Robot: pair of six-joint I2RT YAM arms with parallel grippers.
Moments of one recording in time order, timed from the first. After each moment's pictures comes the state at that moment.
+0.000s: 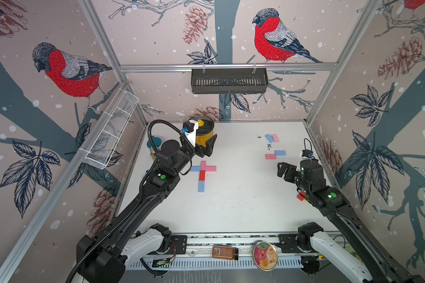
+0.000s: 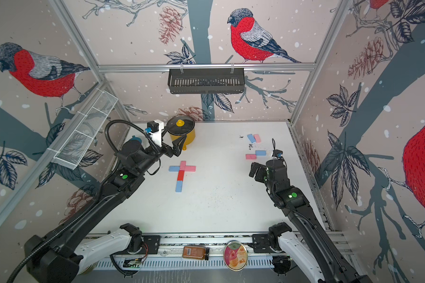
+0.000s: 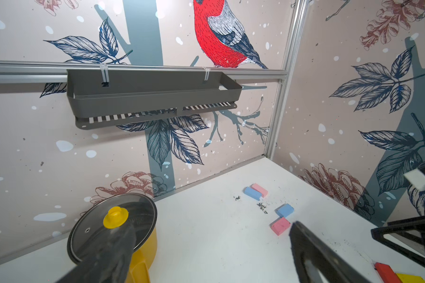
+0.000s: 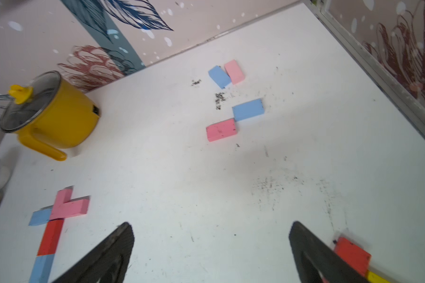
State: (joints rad) left arm -0.48 1.07 0.92 0.19 0.14 -0.06; right arm 0.29 0.76 0.69 -0.57 0.16 0.50
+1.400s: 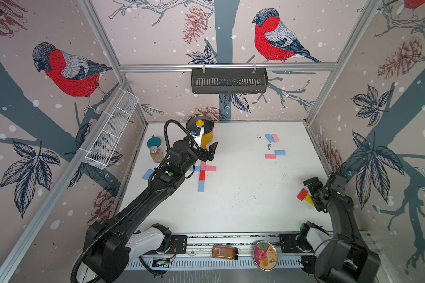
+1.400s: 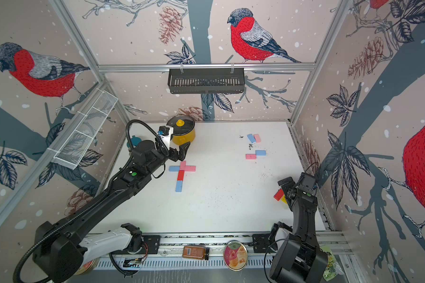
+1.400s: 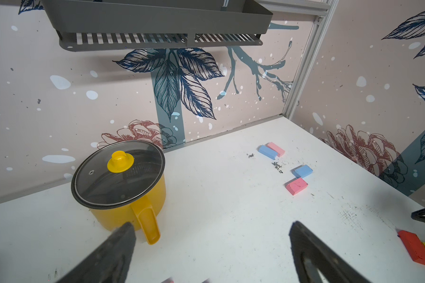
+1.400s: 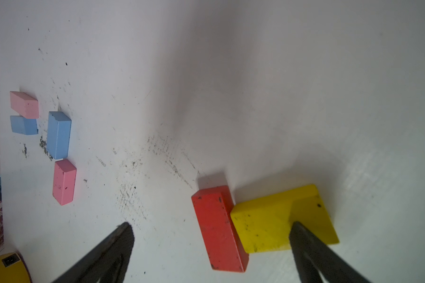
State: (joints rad) left arm -0.50 1.13 0.87 0.09 0.05 -0.06; right arm -0.51 0.92 0.46 -0.56 -0.21 0.73
